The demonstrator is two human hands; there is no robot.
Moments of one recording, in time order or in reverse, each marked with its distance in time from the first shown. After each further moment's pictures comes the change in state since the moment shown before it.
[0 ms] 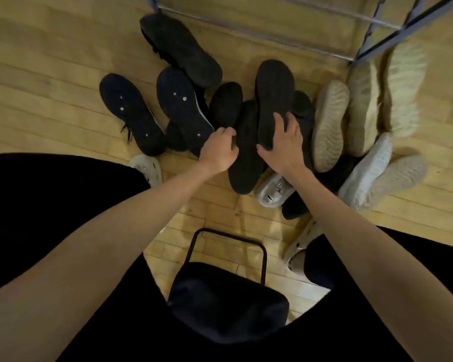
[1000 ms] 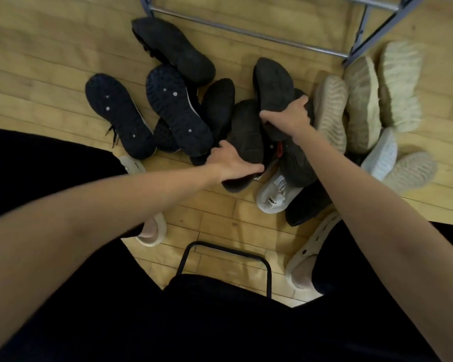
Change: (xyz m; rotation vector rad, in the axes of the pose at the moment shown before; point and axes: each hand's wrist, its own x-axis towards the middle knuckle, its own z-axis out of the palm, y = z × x) left_hand -0.016 0.015 0.042 -0.045 -0.177 -0.337; right_hand 0.045 0.010 -0.008 0.515 -0.008 0.396
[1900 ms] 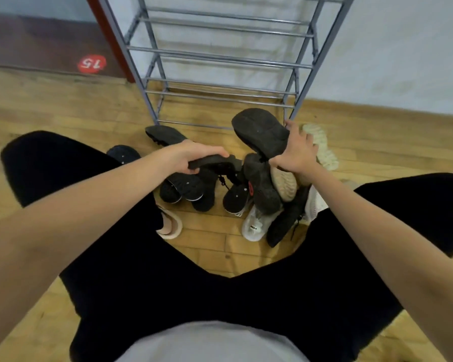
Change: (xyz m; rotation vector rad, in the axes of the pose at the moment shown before) left_hand -0.157 0.011 -0.138 -0.512 -0.058 0.182; right_hand -0.181 0.018 -0.119 -0.318 0.376 -0.386
